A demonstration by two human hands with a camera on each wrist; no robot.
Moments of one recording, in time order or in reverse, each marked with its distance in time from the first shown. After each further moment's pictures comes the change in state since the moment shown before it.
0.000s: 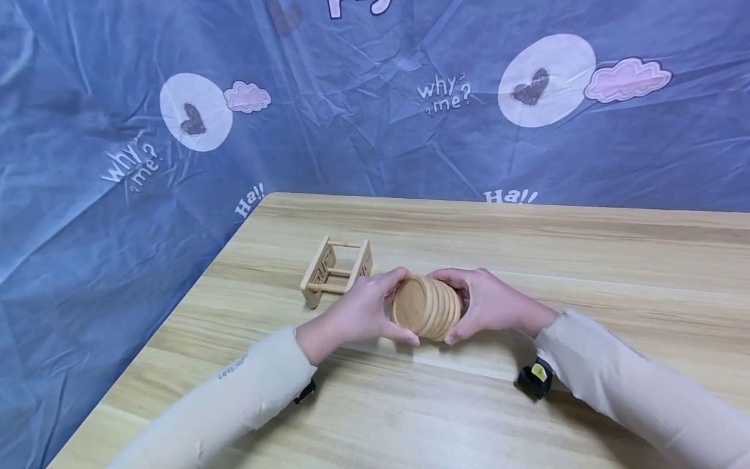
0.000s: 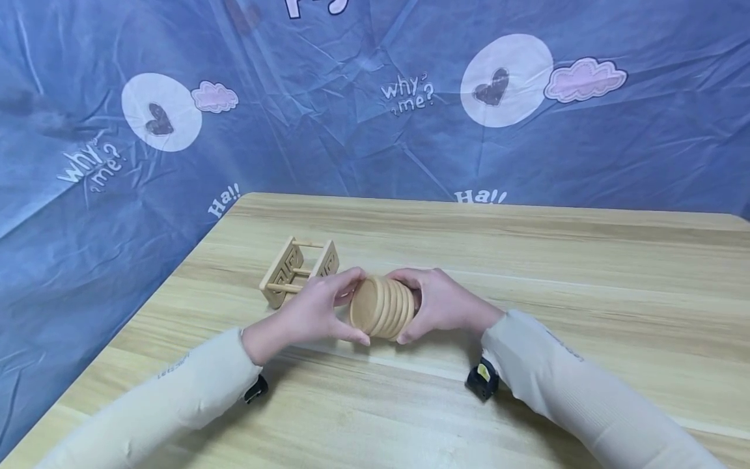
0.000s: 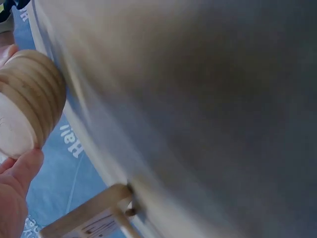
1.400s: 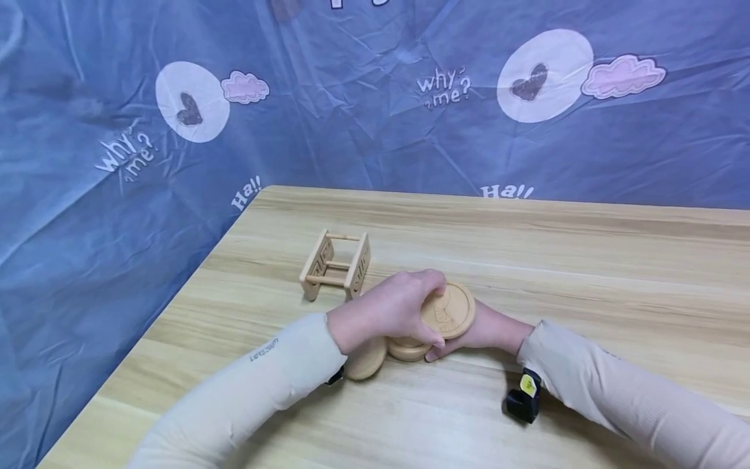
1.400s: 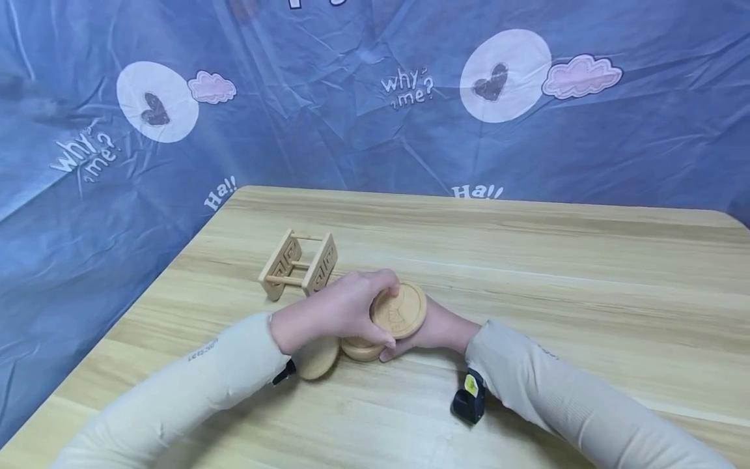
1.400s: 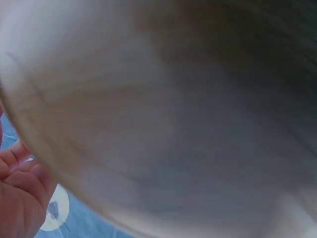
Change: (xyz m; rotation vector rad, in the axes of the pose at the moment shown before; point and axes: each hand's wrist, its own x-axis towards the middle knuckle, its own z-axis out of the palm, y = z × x) left_hand 0.026 0.033 0.008 0.102 -0.227 0.027; right_hand -0.012 0.001 0.042 0.063 -0.037 -0.050
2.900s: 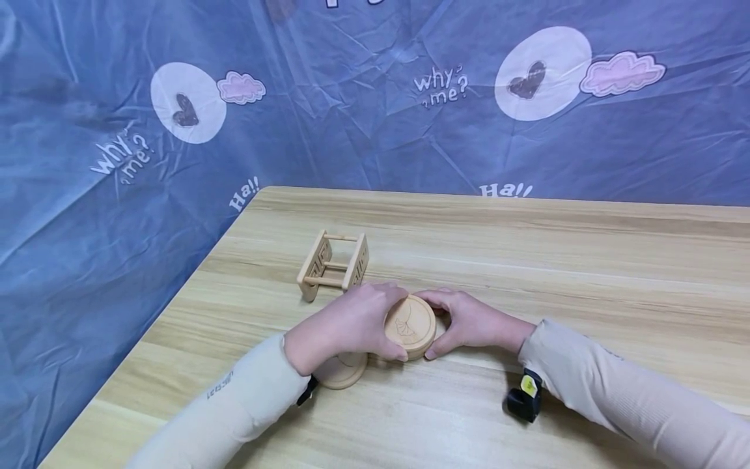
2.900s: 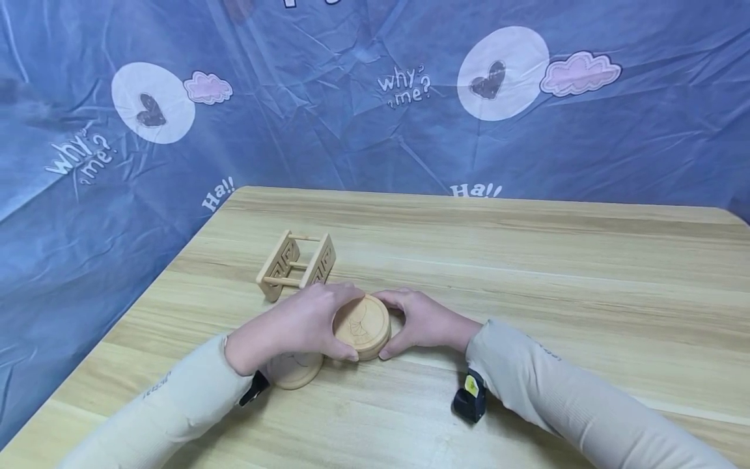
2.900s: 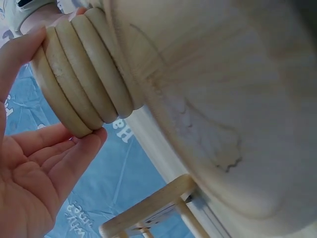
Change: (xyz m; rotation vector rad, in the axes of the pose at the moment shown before) left_hand -0.043 -0.010 -0.008 0.075 -0.022 -0.105; right_hand 0.008 -0.002 -0.003 -0.030 -0.045 0.125
